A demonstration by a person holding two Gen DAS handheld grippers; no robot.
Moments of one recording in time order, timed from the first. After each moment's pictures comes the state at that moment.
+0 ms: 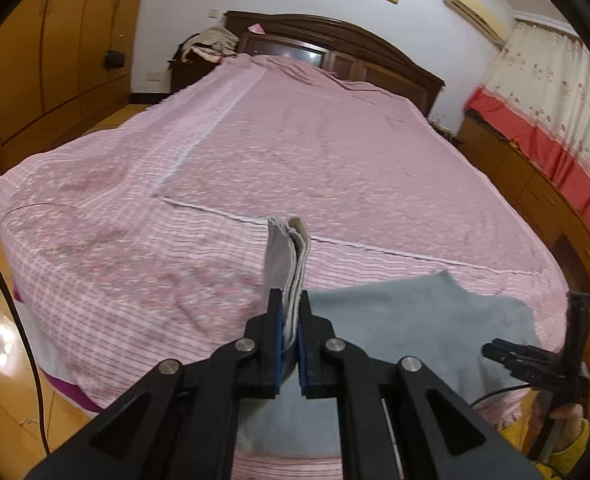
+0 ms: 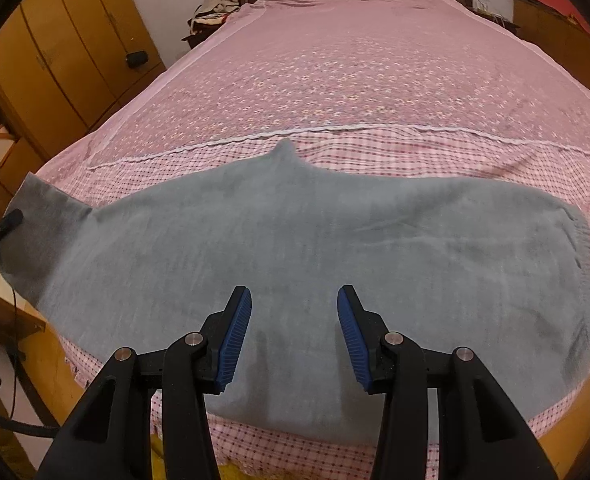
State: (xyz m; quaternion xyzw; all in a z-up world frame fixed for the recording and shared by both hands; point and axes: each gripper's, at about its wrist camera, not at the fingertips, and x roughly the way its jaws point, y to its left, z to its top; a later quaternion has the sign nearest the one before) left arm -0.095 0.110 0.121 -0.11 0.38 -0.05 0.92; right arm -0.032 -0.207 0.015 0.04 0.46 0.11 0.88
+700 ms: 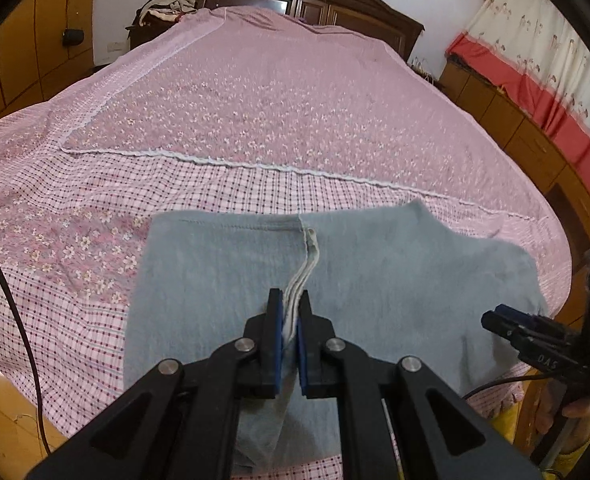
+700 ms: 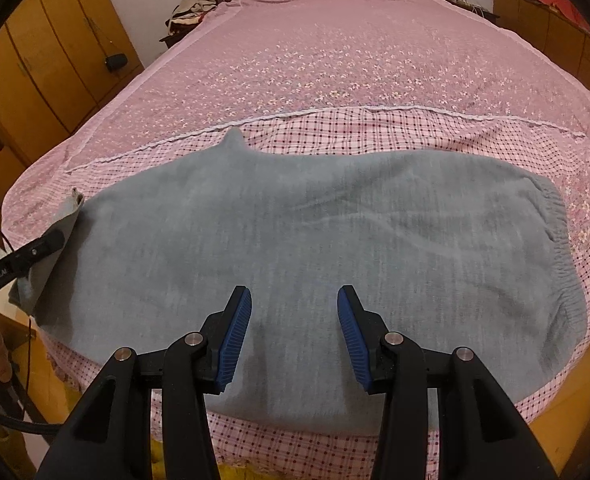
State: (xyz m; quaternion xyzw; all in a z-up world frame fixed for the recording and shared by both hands) left arm -0.066 0.013 0.057 -0.08 0.46 -0.08 0.88; right arm -0.035 -0.236 0.005 0.05 0.47 0.07 0.88
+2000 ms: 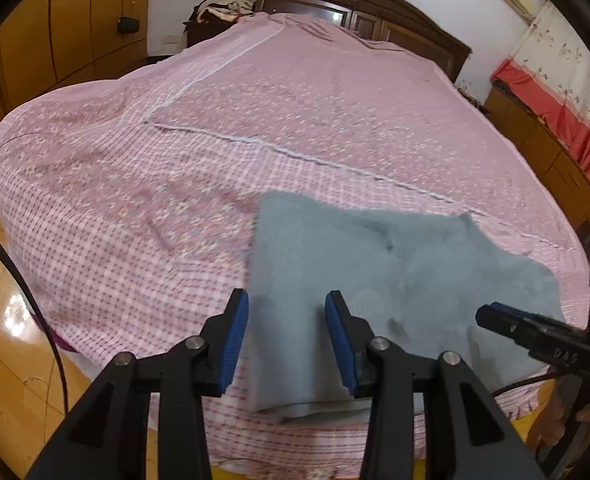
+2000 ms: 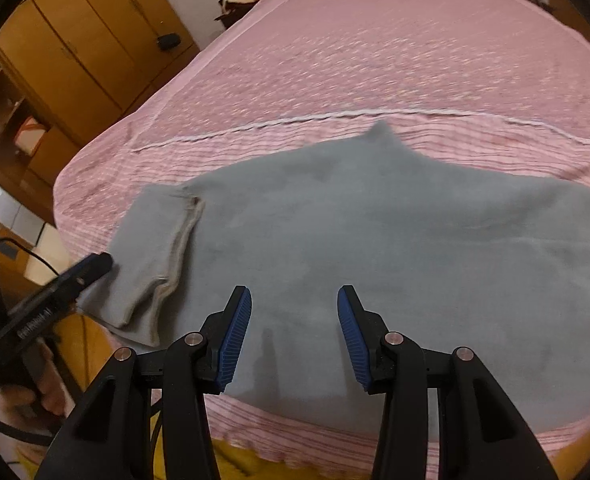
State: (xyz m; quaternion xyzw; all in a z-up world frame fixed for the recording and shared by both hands) left arm -0.101 0.072 0.063 -0.10 0.45 0.01 0.89; right arm -0.018 -0.149 0.014 0.07 0.50 0.19 0.84
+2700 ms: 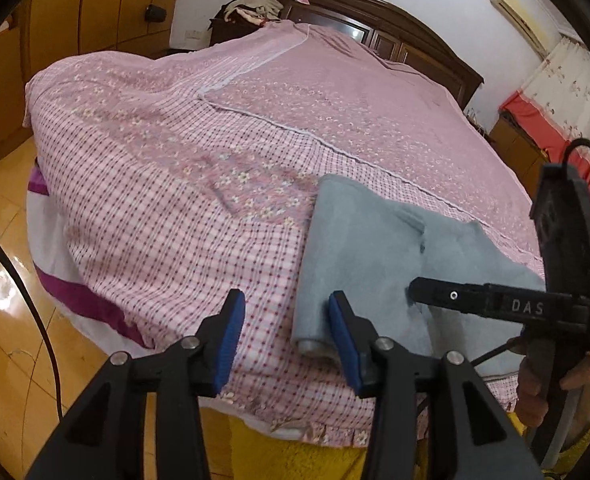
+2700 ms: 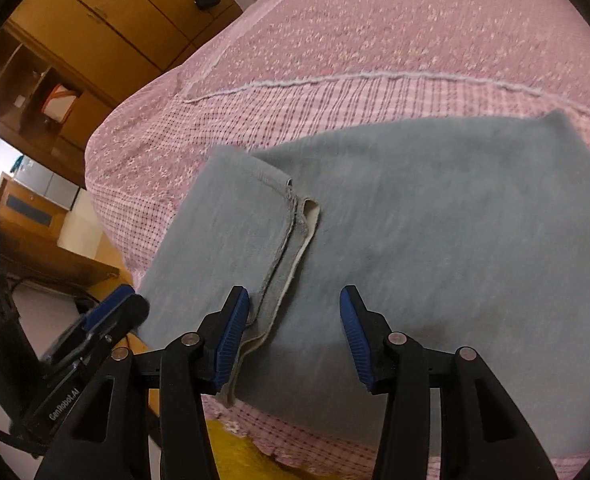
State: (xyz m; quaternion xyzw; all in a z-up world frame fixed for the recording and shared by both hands) left arm -0.151 0.121 0.057 -0.16 0.43 0.01 0.89; right arm 0.005 -0.050 -0.003 0.07 0.55 0.27 0.79
